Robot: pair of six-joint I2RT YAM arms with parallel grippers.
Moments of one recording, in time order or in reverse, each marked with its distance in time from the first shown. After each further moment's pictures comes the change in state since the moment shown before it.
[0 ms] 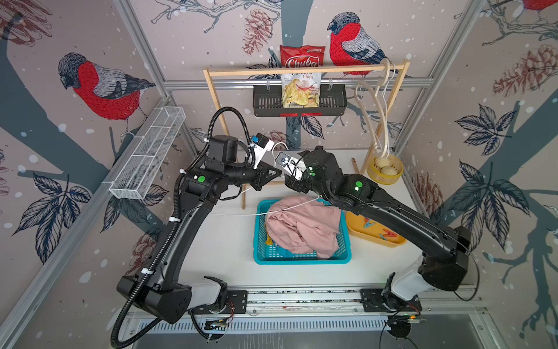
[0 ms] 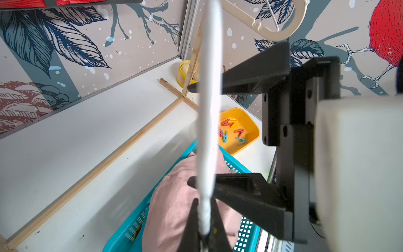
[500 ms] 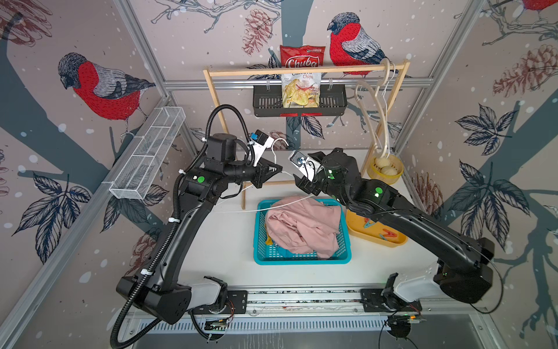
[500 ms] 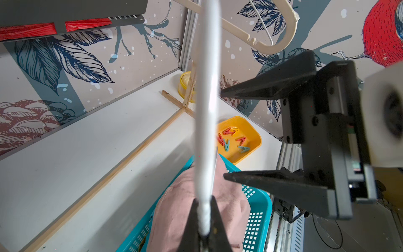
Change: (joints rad) left arm -0.002 -0.001 0.006 0.053 0.007 -0.009; right arm -0.016 -0.126 -0.109 0.037 -0.058 0.045
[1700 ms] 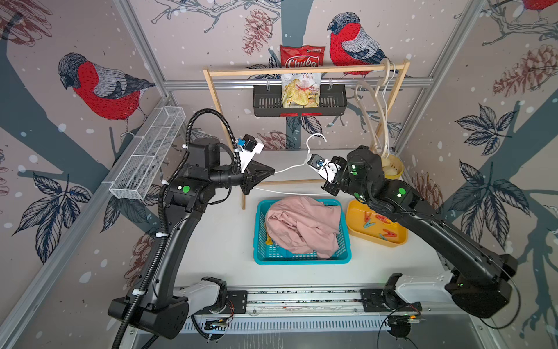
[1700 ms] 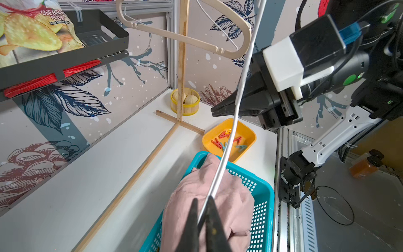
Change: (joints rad) left arm 0.108 -0.095 -0.057 0.008 0.177 0.190; right arm -0.162 -0.150 -0.106 -0.053 -0.237 -0.119
